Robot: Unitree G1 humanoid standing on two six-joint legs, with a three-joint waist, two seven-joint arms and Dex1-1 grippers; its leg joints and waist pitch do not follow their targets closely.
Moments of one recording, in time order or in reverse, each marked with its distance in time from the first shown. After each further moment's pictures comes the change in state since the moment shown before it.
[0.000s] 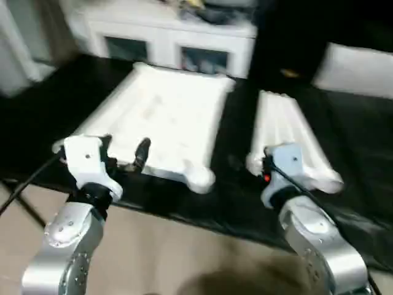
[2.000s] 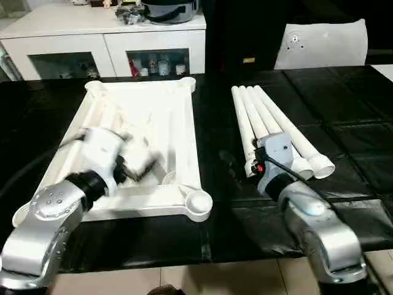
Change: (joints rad) left arm -0.127 0.386 -0.147 0.191 -0.002 0.020 -0.479; right arm -0.108 -0.125 -0.057 0.150 0.040 -0.083 0.226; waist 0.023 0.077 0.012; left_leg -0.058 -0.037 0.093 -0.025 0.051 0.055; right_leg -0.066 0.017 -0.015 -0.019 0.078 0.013
